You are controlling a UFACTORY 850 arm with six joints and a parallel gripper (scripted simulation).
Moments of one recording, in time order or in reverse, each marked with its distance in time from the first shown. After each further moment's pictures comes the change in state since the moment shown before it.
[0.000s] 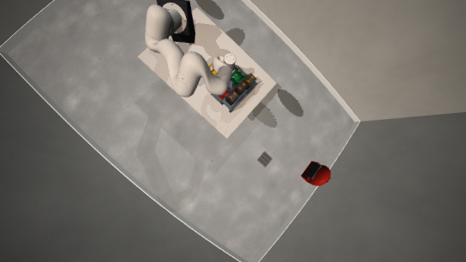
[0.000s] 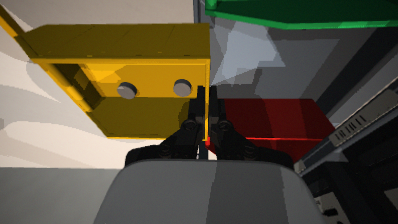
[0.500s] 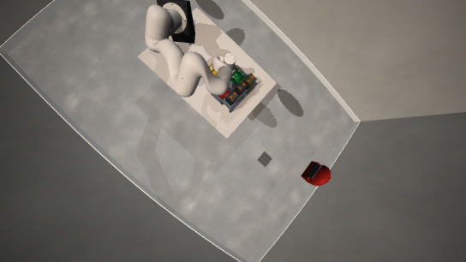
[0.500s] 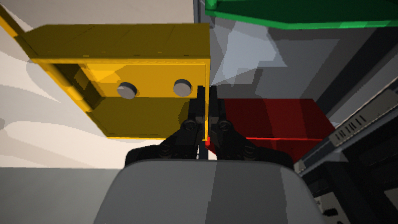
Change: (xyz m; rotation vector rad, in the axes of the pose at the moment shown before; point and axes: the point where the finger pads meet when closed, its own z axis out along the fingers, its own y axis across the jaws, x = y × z) arm 0.000 0.000 0.000 0.000 0.000 0.000
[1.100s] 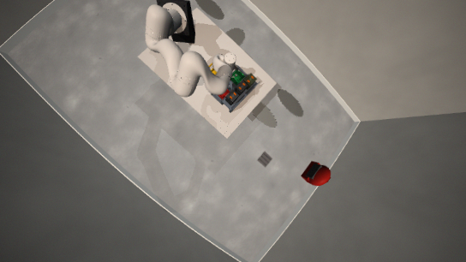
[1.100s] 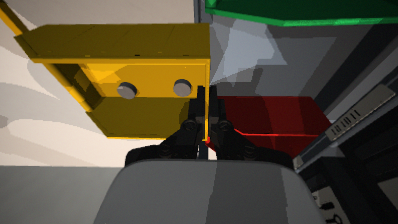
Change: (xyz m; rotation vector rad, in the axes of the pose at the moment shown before) arm 0.000 0.000 -0.006 0.000 0.000 0.000
